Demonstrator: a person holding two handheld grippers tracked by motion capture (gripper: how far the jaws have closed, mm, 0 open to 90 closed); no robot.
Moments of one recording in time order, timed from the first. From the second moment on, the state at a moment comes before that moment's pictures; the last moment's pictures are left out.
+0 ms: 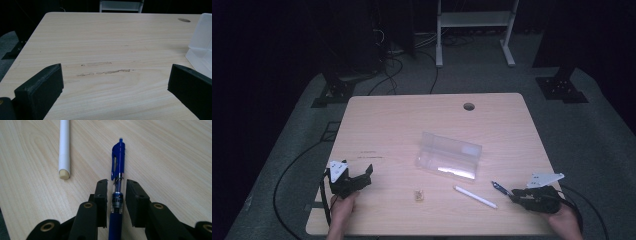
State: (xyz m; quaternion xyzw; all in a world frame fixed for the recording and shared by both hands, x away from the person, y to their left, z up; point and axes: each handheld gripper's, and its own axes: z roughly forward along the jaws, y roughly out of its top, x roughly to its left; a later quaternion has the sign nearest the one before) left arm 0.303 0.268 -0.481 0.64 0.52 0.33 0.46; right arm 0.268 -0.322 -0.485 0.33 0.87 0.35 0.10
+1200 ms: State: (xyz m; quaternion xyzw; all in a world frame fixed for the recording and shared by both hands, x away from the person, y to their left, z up) left arm 0.303 0.269 -0.481 0.64 0.52 0.33 0.46; right arm 0.270 -0.301 -0.459 0.29 0.88 0.37 0.12
